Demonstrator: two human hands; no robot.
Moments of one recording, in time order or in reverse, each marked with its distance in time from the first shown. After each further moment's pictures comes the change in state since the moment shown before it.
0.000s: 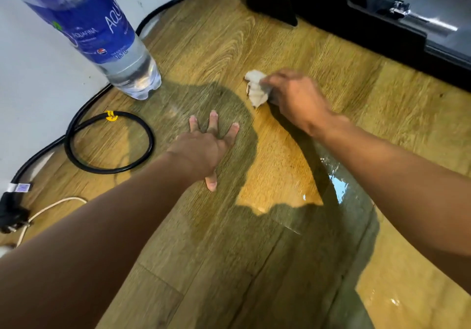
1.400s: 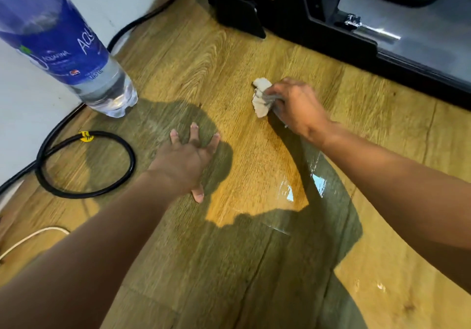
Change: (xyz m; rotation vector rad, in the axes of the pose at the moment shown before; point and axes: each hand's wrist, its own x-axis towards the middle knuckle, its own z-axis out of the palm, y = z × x) left_hand 0.012 -0.008 0.013 0.085 0.112 0.023; right_hand -0.023 0.021 -0.022 0.043 0.039 0.199
